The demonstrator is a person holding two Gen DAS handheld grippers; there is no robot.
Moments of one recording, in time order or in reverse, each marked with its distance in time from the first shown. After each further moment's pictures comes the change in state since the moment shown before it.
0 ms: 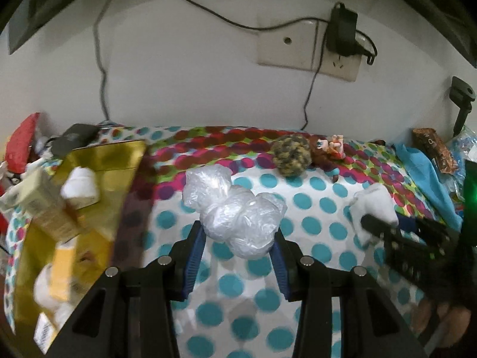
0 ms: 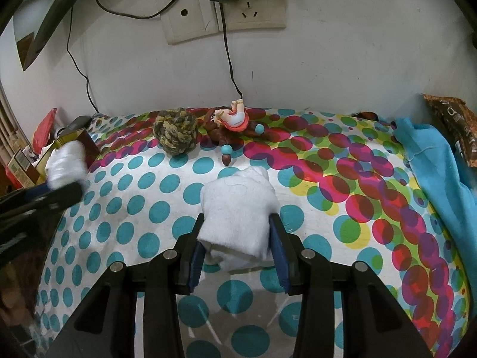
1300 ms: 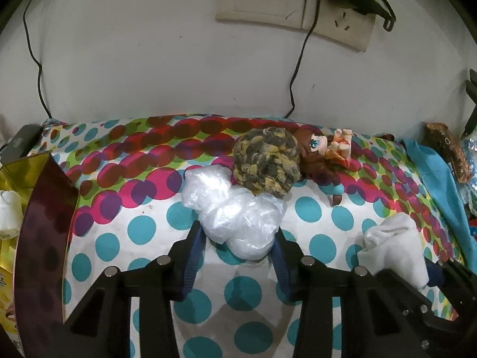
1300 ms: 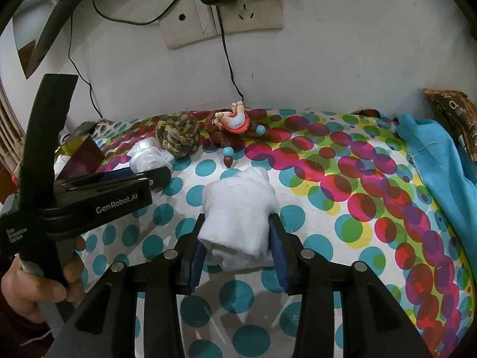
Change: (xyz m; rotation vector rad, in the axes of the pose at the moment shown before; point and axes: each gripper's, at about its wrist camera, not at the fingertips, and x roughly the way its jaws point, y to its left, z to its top) left arm 0.101 -0.043 0.036 0.022 0.086 -0.076; right arm -0.001 -0.011 -0.019 0.019 -0.014 0.038
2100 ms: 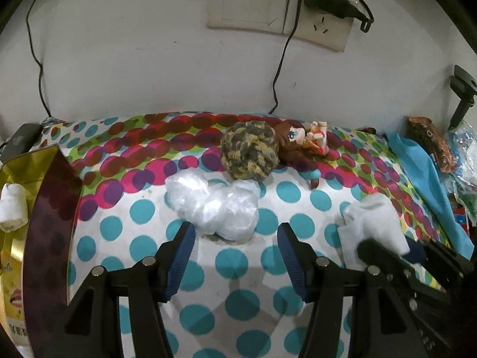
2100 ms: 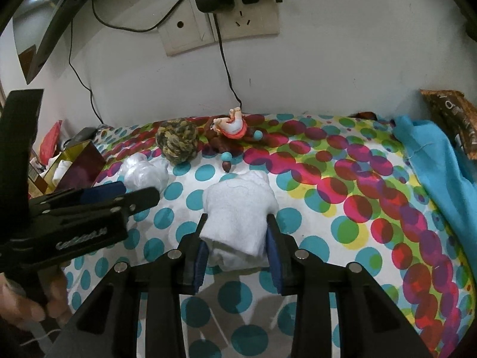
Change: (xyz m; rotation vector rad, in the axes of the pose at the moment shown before) left arm -0.020 -0.004 -0.010 0.011 0.015 -0.050; right arm -0.012 -0.007 0.005 0.010 -0.013 0.003
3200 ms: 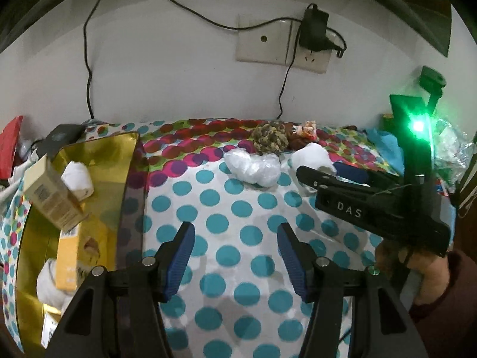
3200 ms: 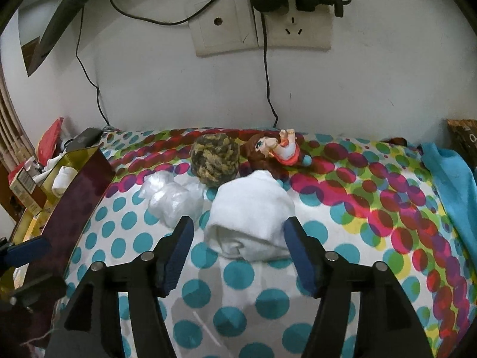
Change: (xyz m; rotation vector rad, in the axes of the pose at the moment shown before) left arm -0.097 0.041 -0.050 0.044 -0.075 0.003; right arm 0.020 0.048 0.018 -0.048 -0.026 -0.020
